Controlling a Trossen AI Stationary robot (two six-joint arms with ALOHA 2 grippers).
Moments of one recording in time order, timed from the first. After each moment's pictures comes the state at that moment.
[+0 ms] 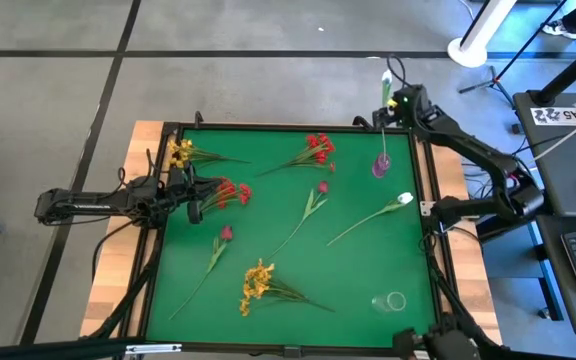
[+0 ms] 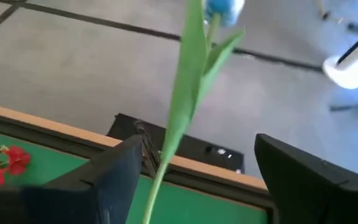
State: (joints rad) left arm 0.08 0.19 0.01 0.28 -0.27 -0.15; right arm -1.03 1.27 0.89 -0.28 0.24 0.14
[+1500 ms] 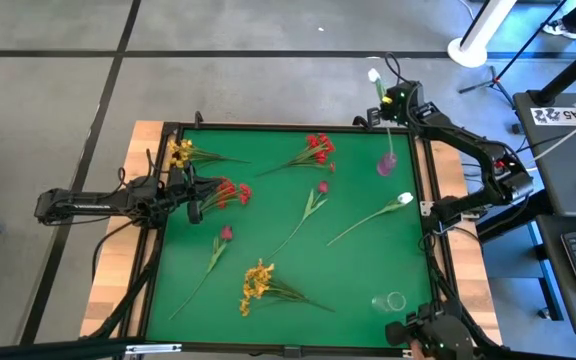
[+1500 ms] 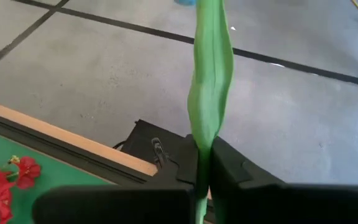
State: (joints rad) left arm 0.08 0.19 0.01 0.28 -0.27 -0.15; right arm -1.09 1.39 0.89 -0.10 0.10 0.05
